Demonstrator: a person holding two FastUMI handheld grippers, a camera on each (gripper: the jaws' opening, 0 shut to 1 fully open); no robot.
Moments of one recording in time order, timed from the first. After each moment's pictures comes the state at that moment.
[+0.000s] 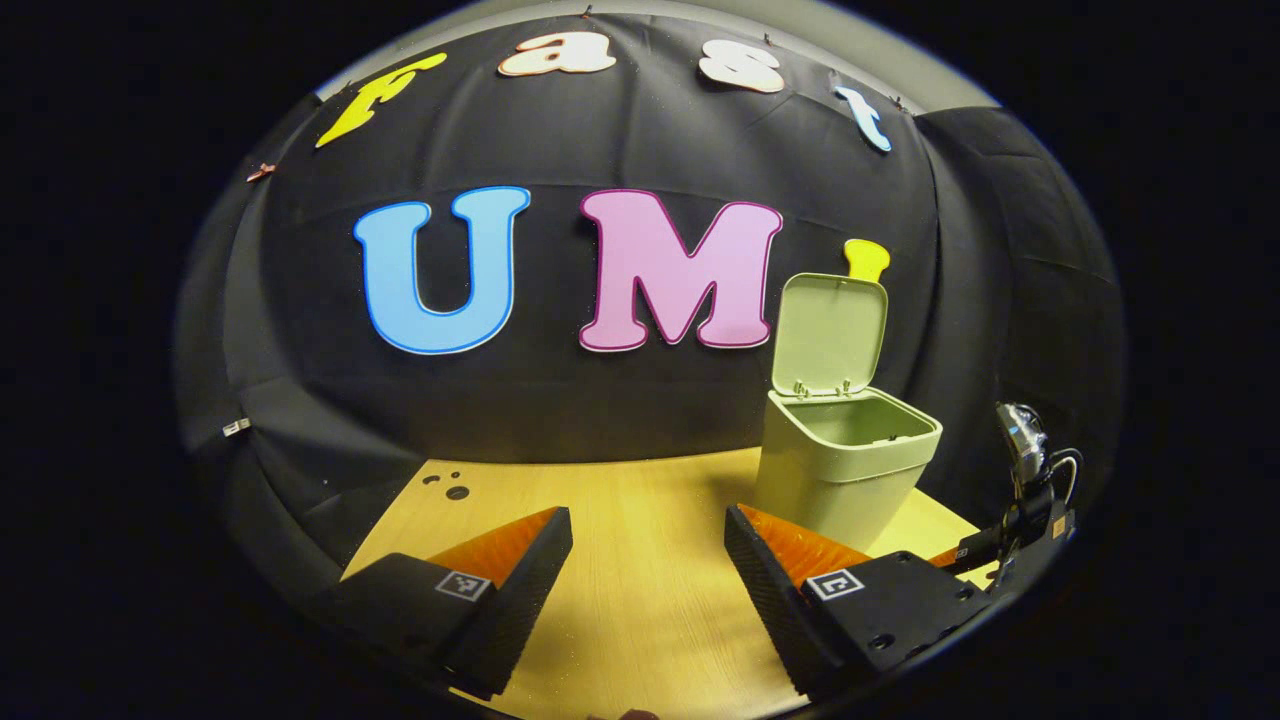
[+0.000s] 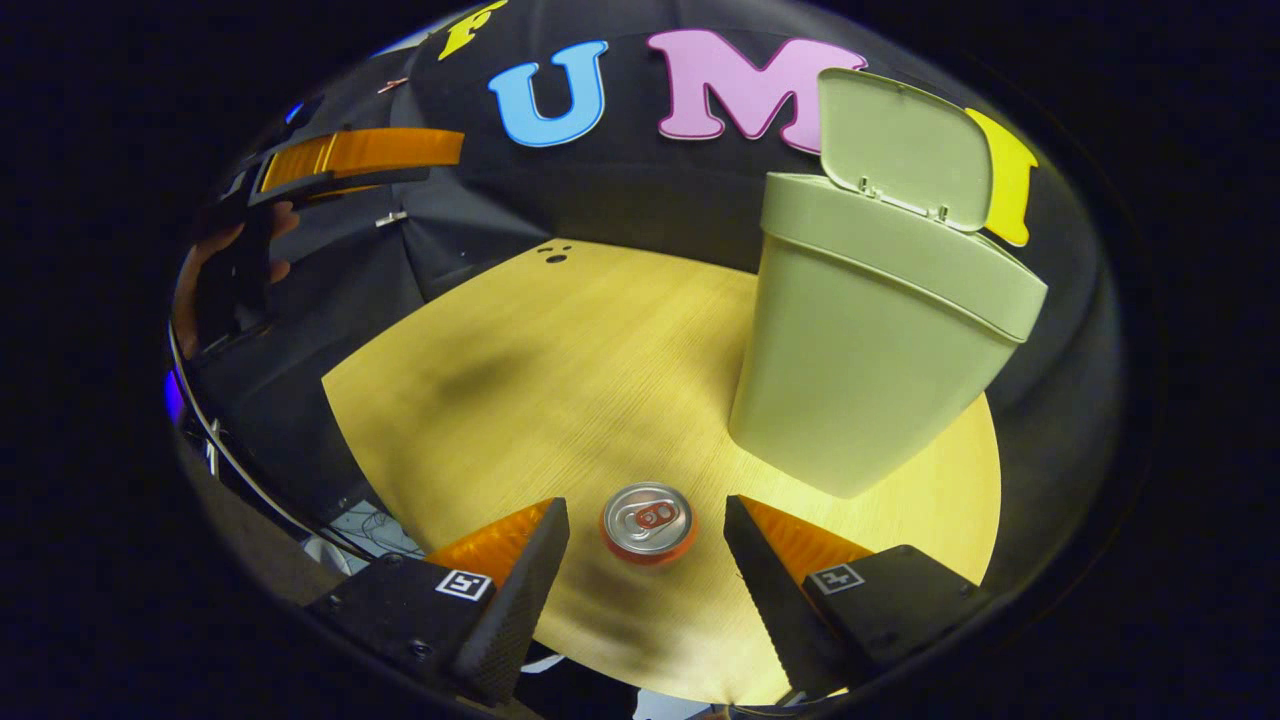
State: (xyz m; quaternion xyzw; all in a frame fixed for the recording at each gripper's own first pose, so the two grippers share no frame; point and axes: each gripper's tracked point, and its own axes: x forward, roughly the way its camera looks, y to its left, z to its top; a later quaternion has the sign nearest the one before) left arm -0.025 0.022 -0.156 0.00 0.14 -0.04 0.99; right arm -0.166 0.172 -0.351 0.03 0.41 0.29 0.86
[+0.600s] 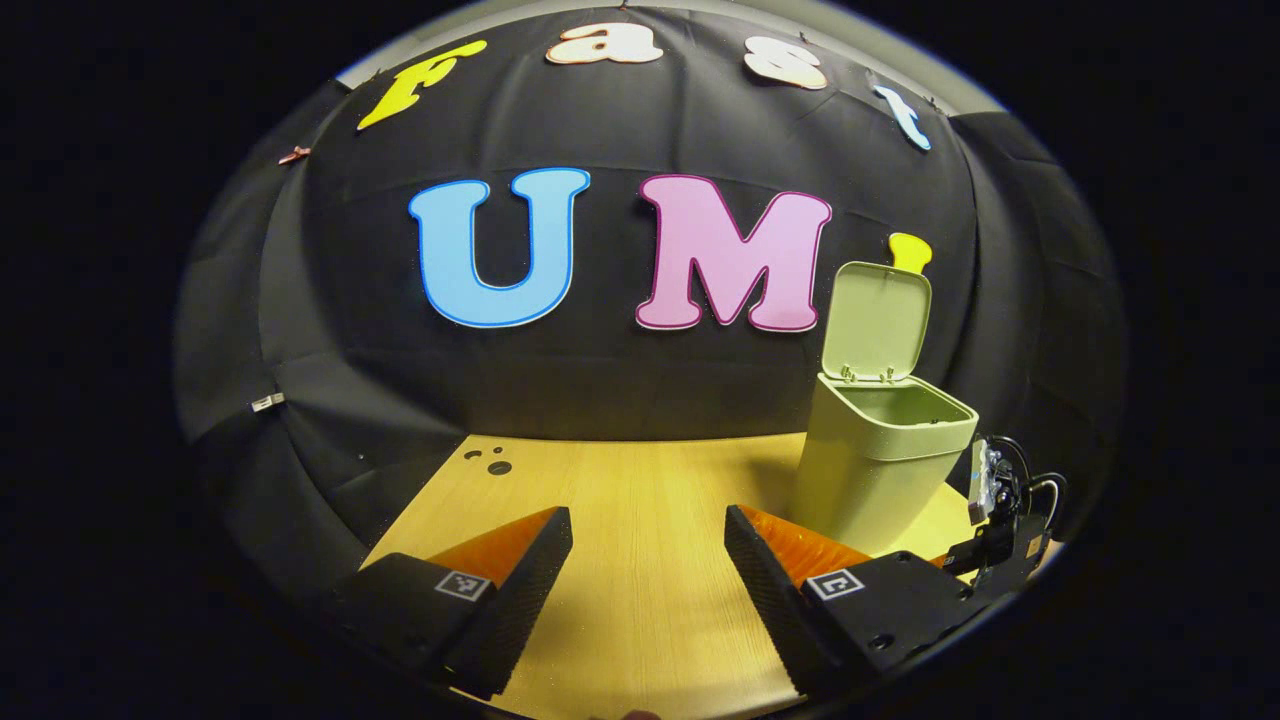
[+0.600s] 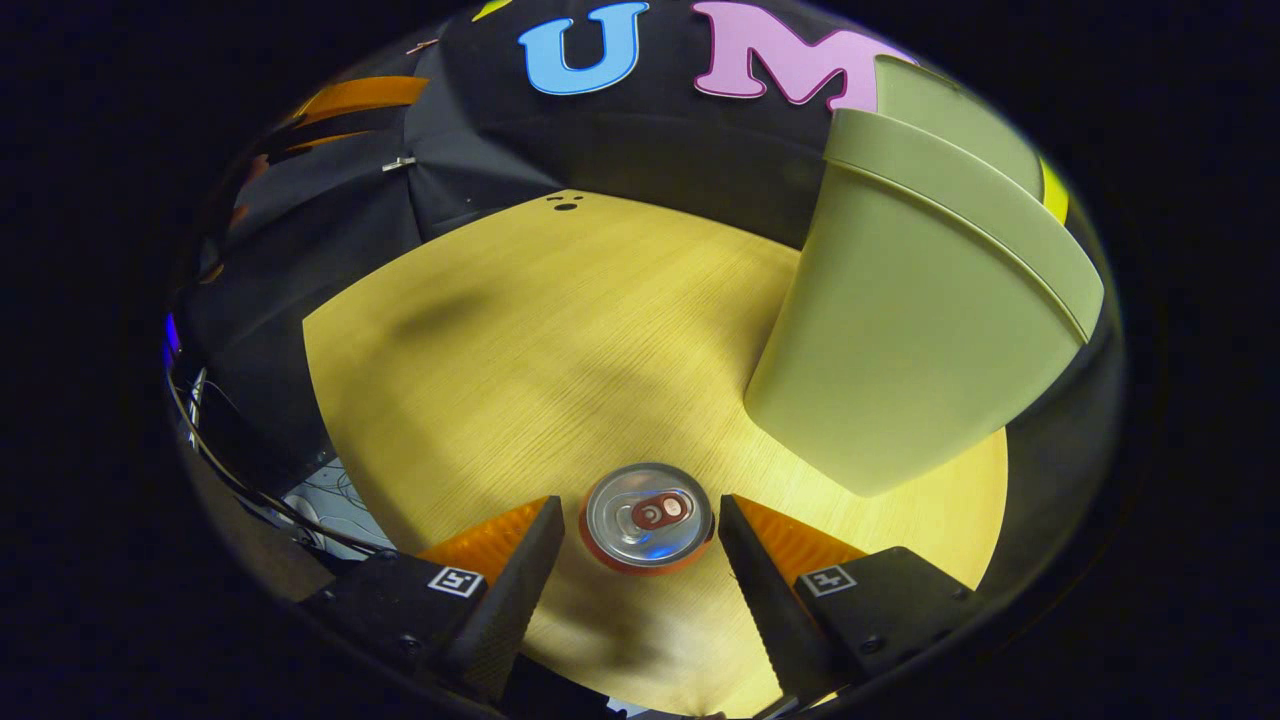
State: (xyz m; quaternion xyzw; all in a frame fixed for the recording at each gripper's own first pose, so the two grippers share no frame) left arm -0.042 0.068 -0.172 -0.01 0.16 0.01 0.99; right arm -0.163 0.185 -0.407 -0.02 0.45 0.30 0.84
